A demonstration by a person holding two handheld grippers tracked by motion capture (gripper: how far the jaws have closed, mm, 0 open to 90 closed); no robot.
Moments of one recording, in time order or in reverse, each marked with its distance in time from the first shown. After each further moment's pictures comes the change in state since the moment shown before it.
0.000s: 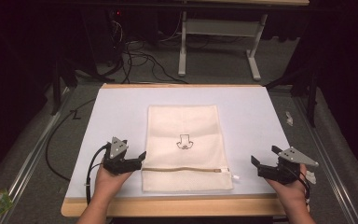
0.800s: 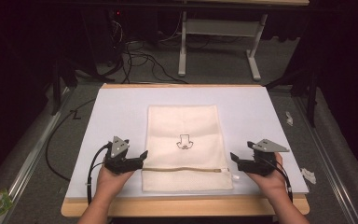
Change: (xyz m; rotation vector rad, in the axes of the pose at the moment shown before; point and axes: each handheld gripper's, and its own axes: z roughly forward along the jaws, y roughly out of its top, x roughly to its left) left arm -0.003 0.004 0.002 -0.001 -0.012 -0.016; right arm 0.040 0.024 0.044 0.102 0.120 -0.060
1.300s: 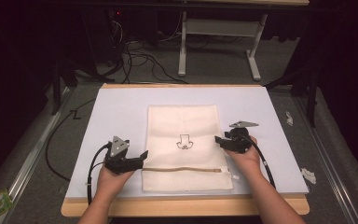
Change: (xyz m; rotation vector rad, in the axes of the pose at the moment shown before) left arm 0.001 -0.001 0.001 0.001 -0.013 -0.020; right arm -0.011 0.029 0.103 0.155 0.026 0.118
